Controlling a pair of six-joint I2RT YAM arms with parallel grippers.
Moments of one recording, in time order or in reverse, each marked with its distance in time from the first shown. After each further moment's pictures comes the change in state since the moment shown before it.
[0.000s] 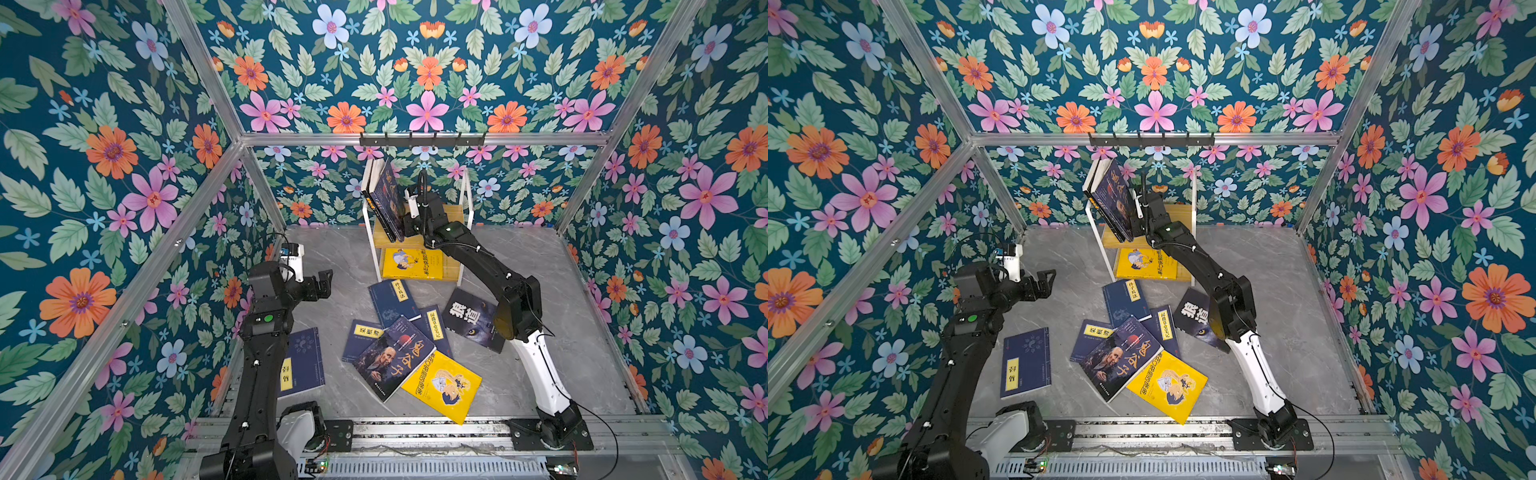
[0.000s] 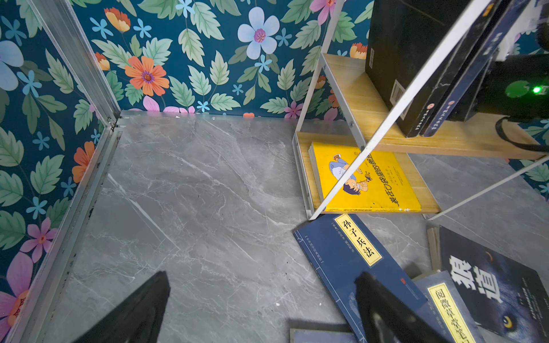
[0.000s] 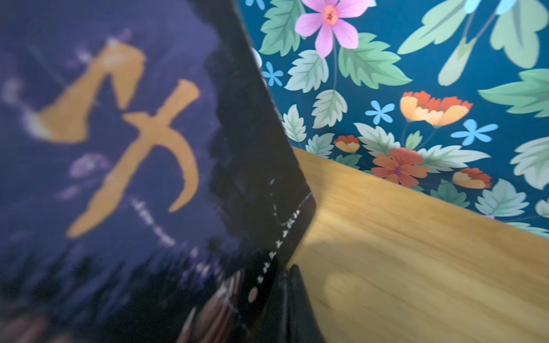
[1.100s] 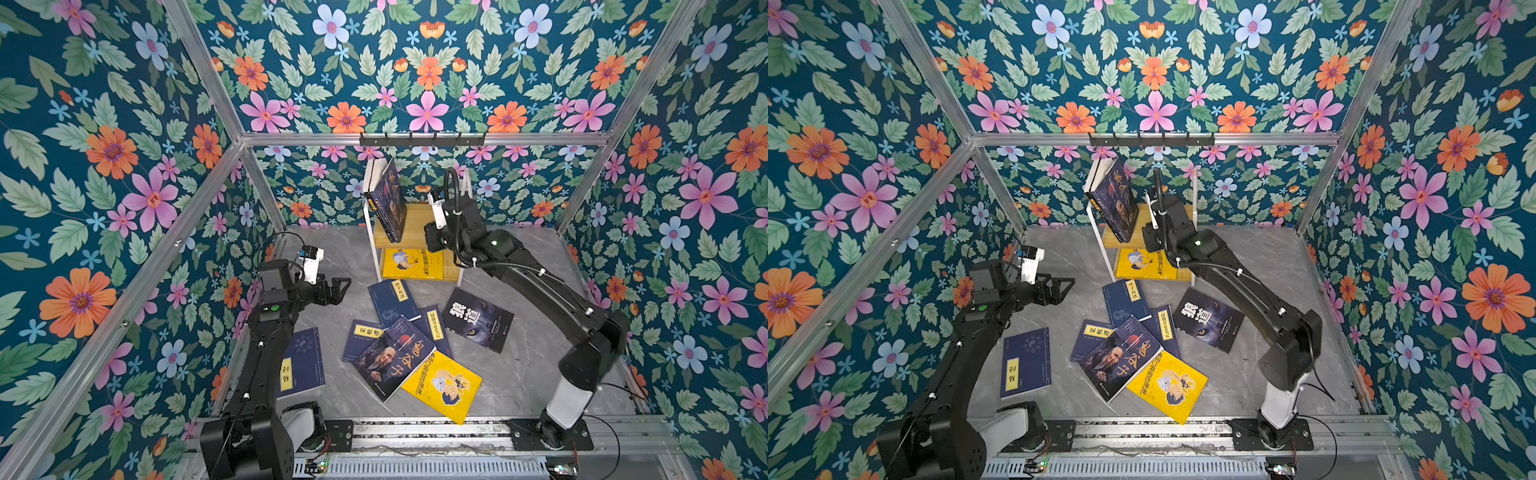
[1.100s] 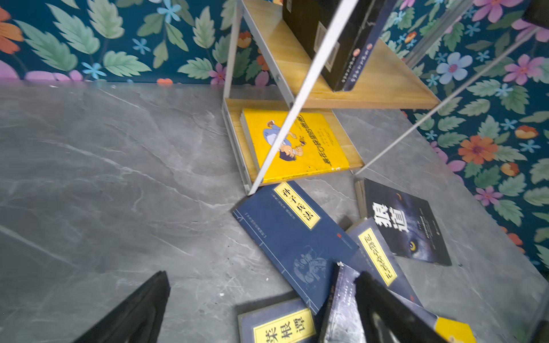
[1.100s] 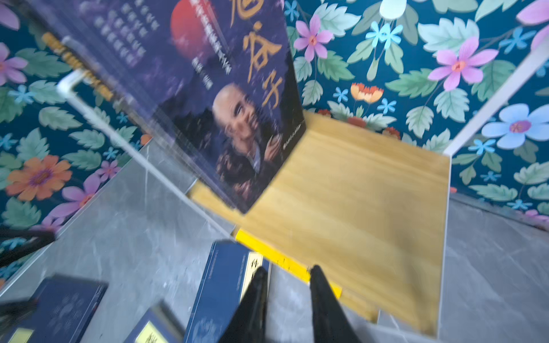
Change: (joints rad) left arm -0.049 0.131 -0.010 -0.019 0.297 0.059; right arm 0.092 -0.722 -0.628 -0.174 0.116 0.058
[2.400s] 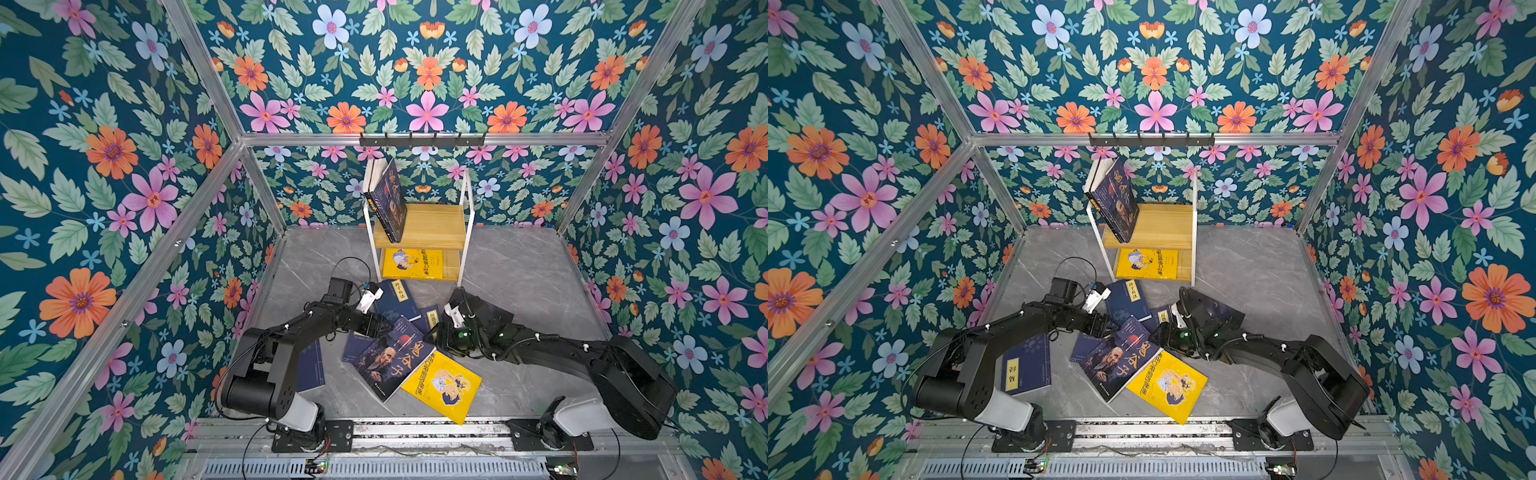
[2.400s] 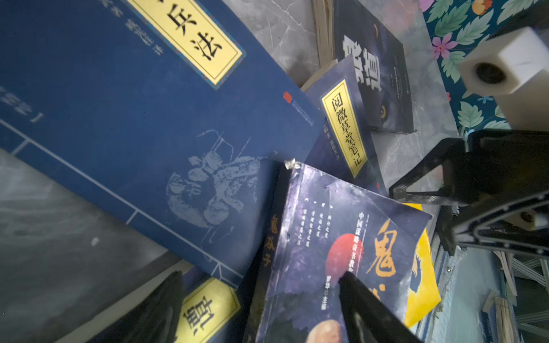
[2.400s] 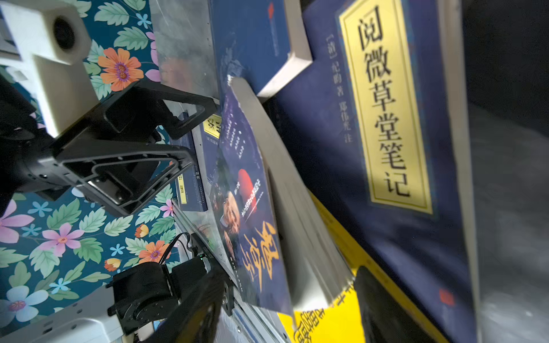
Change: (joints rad) left arm -0.357 0.381 -0.134 0.051 0.024 -0.018; right arm 0.057 -0.243 -1.141 0.626 -0.608 0.824
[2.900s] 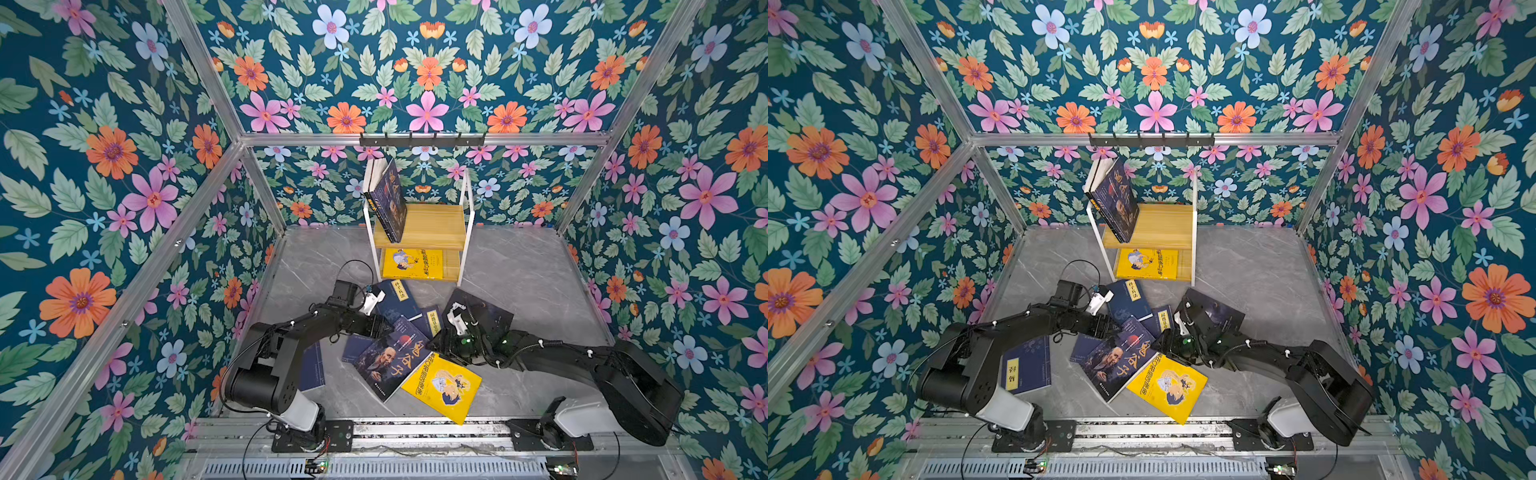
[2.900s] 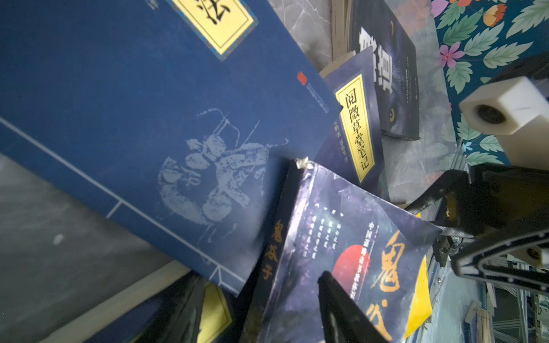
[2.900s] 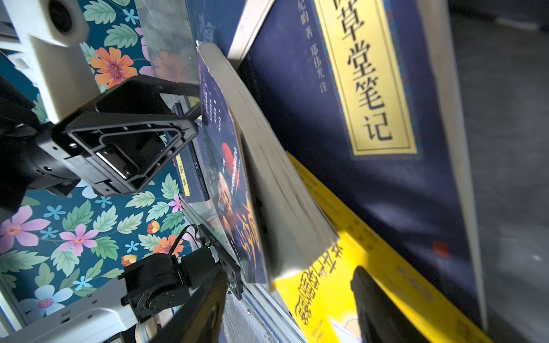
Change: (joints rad) left arm -0.040 0.035 -0.008 0.037 -0.019 -0.086; right arm 0.024 -0.042 -0.068 0.026 -0.020 0.090
